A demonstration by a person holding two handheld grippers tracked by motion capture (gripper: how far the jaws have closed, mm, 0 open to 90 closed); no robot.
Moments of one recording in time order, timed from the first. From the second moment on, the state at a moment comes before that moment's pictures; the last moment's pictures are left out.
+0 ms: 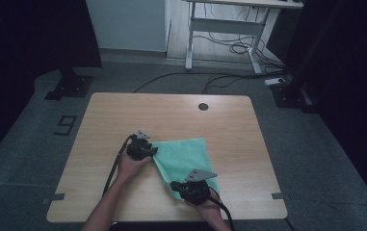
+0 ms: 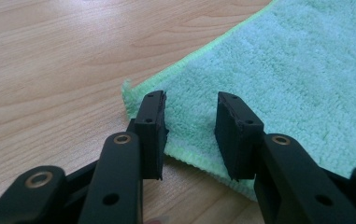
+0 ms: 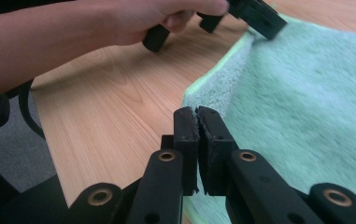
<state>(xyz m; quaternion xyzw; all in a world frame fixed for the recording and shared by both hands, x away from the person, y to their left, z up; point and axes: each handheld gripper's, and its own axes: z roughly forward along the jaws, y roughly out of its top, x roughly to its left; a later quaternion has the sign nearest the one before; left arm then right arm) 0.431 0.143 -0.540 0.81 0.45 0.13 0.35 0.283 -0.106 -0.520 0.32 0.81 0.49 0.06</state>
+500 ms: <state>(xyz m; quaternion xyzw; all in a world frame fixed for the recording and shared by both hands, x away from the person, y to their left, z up) 0.429 0.142 -0.538 0.82 0.44 0.15 0.34 0.260 -0.064 -0.532 0.25 0.84 0.48 0.05</state>
